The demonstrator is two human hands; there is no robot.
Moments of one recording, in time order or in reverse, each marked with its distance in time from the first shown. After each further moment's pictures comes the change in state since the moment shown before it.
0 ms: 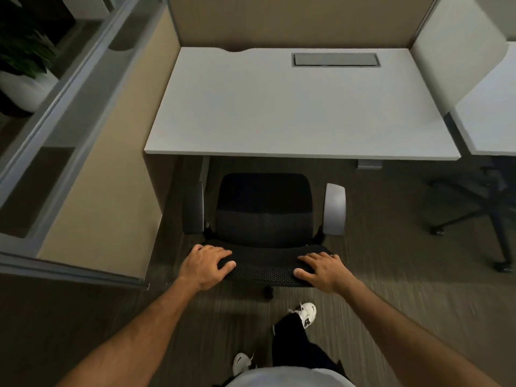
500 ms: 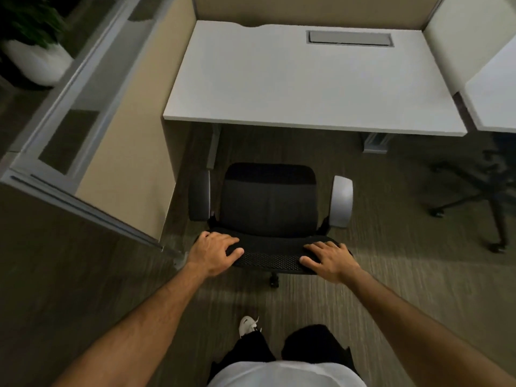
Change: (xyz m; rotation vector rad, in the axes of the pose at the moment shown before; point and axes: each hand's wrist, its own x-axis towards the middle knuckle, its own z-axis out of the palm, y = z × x) left_hand -0.104 -0.004 0.059 0.013 0.007 -0.027; right_hand -0.070 -0.048 0.079 -0.044 0.018 0.040
